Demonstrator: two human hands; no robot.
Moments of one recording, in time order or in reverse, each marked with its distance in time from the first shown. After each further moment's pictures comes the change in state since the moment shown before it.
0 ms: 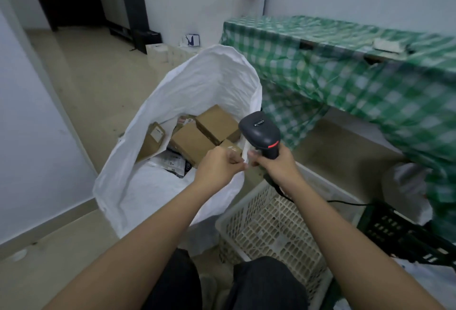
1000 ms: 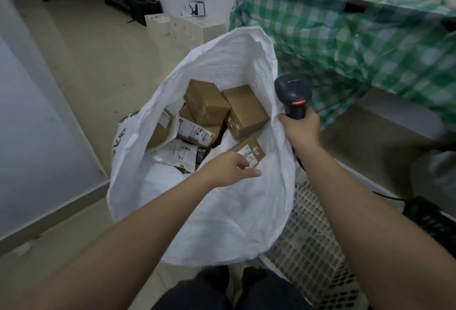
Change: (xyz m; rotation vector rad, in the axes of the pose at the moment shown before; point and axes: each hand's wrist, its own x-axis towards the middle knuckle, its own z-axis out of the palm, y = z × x) left_hand 0.078 -0.111 0.004 0.188 -0.465 -0.028; right_hand 0.123 0.024 0.044 -0.130 0.415 0.007
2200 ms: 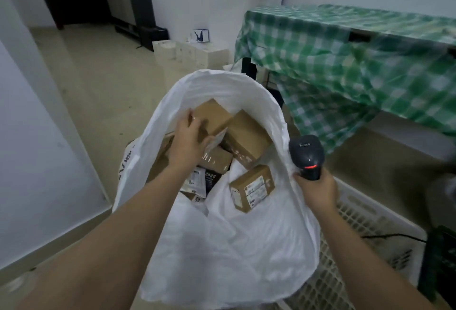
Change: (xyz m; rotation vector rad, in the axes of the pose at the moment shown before) left_hand 0.029 -0.067 -0.090 0.111 0.849 0.034; right_hand -0.020 0.075 -0.008 -0.171 0.056 0.078
